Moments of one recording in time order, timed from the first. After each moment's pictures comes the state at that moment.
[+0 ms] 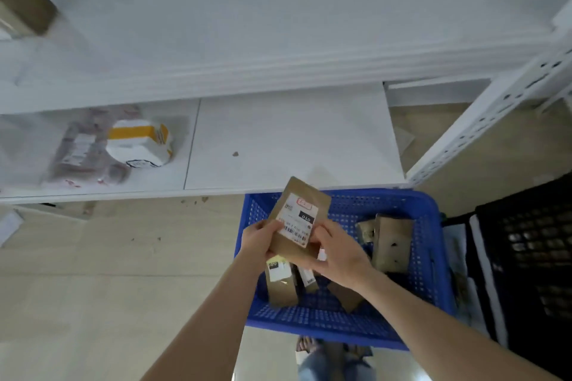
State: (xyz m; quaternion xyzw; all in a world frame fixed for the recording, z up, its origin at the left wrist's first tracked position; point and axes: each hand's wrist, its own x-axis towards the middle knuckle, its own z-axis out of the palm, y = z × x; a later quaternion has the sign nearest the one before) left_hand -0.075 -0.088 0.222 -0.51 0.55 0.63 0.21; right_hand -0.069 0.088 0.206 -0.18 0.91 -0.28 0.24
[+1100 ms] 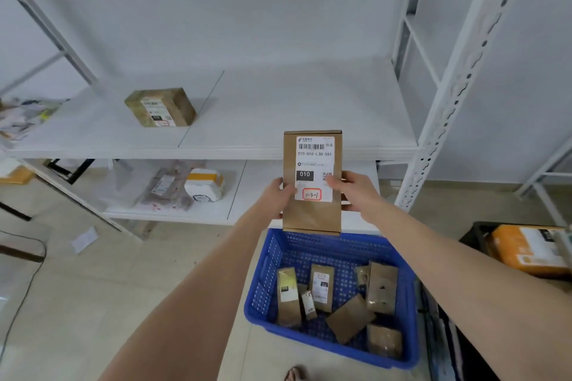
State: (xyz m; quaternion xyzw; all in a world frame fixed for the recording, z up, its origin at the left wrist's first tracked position) left_hand -0.020 -0.023 0.549 -0.27 0.76 0.57 0.13; right_hand -0.069 0.149 0.532 0.05 0.72 -0.64 0.24
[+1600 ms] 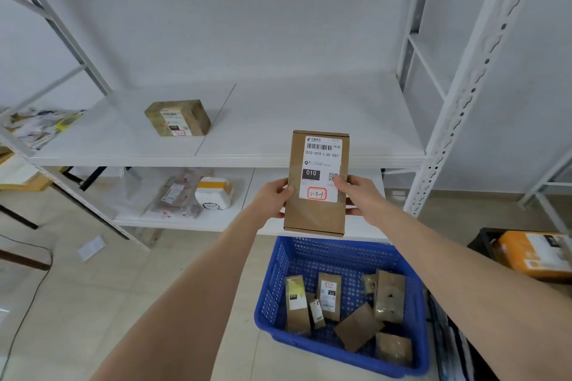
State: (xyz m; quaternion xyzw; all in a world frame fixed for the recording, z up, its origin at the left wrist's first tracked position) left_hand 0.004 -0.061 0.581 -0.18 0.81 0.55 0.12; right_hand -0.045 0.124 0.564 0.06 0.70 -0.66 0.24
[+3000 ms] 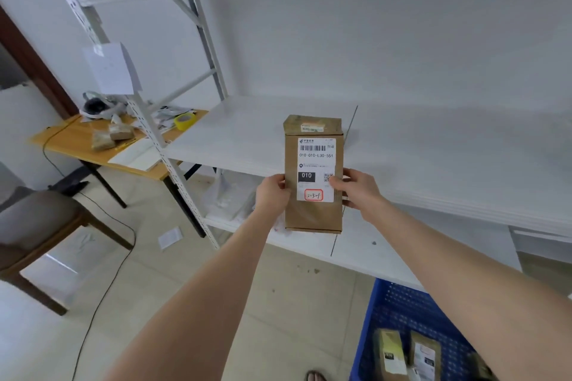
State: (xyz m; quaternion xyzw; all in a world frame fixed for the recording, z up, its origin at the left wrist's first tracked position) left_hand 0.043 -0.428 0.605 -0.29 0.84 0.45 -0.09; right_hand -0.045 -0.265 0.594 -0.05 0.72 -0.65 0.23
